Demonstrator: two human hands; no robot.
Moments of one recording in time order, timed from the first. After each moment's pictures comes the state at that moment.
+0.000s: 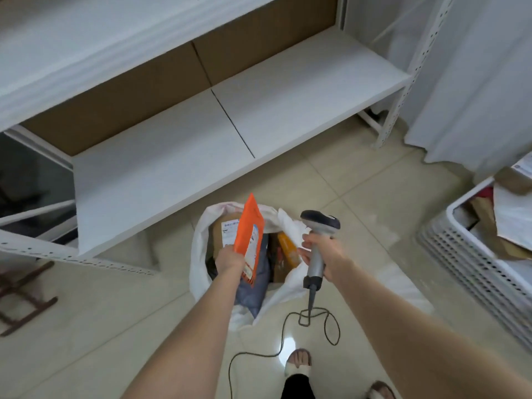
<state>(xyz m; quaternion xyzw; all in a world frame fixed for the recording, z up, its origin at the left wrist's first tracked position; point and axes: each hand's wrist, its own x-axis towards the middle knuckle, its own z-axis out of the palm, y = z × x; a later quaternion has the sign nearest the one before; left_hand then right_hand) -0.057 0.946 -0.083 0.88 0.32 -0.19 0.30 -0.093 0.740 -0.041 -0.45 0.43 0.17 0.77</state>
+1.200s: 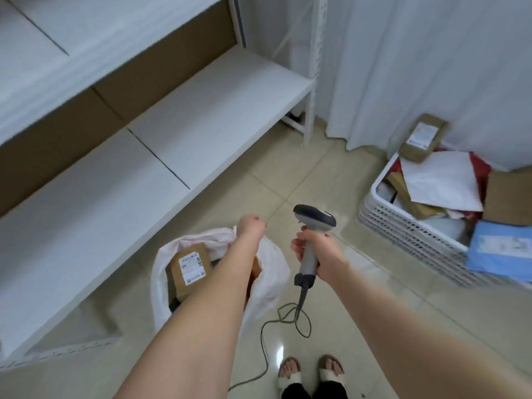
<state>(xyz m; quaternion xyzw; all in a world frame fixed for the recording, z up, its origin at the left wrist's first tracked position) 0.011 0.762 -0.040 0.85 0.15 -0.32 0.39 -0.113 0.657 -0.007 -0.35 0.47 0.03 0.81</state>
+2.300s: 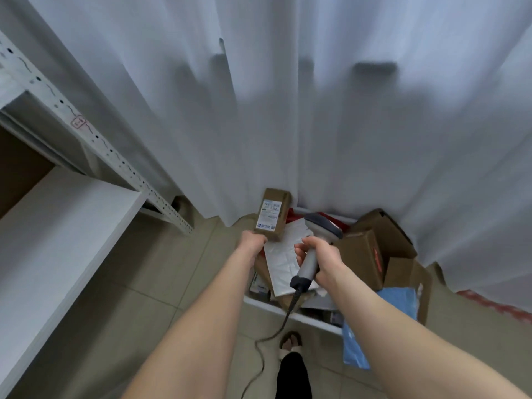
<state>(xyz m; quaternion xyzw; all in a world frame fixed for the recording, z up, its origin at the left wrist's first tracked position) -0.018 0.173 -0.025 0.83 -0.02 -0.43 0.36 -0.163 0.110 -0.015 -0.20 0.58 -0.15 0.78</state>
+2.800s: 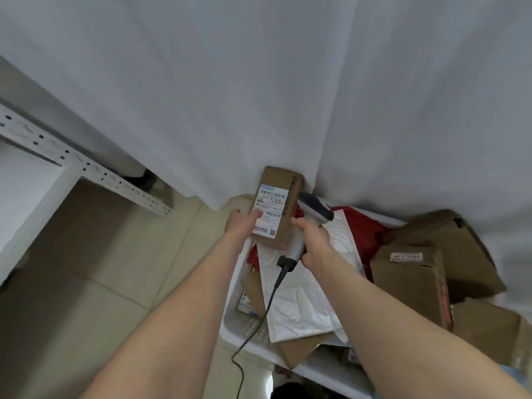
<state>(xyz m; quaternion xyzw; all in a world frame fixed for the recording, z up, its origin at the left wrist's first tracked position) 0.114 0.055 -0.257 0.84 0.02 -0.41 0.34 -0.019 -0.011 -0.250 -0.23 0.60 -0.11 0.76</state>
